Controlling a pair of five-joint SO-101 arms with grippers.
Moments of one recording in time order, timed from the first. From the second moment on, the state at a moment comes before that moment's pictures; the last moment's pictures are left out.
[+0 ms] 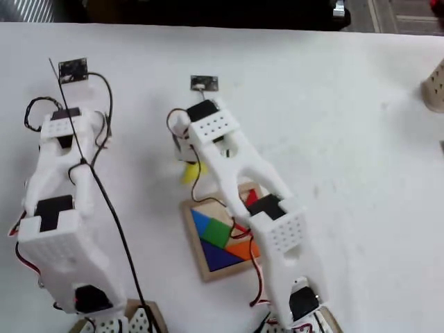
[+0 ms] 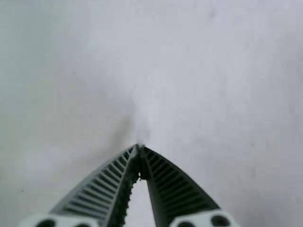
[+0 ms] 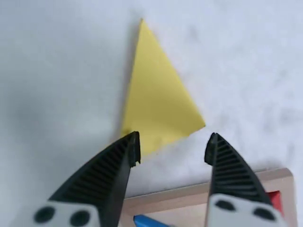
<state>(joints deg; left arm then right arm) -18.1 23.2 6.5 46.5 1.4 -32.8 37.9 -26.5 78.2 -27.8</state>
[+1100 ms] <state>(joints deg) -18.1 23.2 6.5 46.5 1.4 -32.0 43.0 -28.4 77.3 -25.9</state>
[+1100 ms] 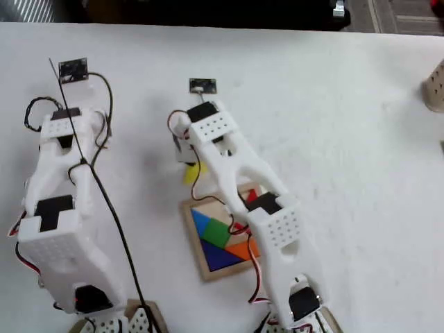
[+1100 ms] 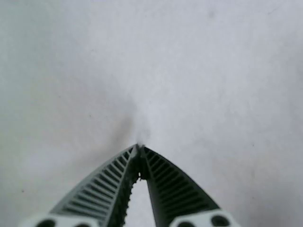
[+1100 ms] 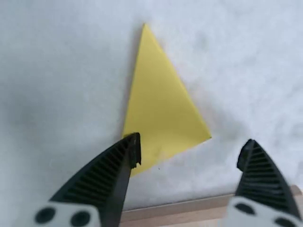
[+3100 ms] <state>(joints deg) -18.0 23.2 6.5 46.5 1.4 -31.6 62.9 -66.4 98.1 -18.2</state>
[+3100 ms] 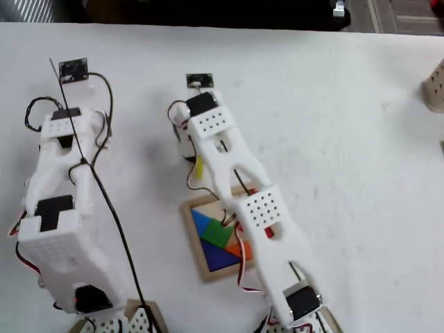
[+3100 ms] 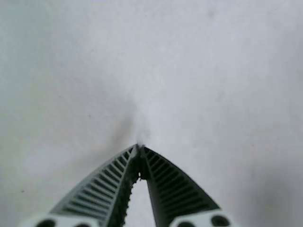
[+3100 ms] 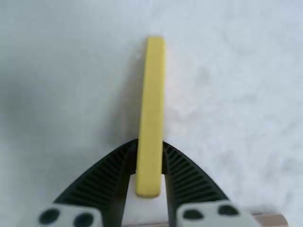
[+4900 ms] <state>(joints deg) -18.0 23.2 6.5 45.6 1.4 -35.4 -13.3 42.6 68.2 46.1</state>
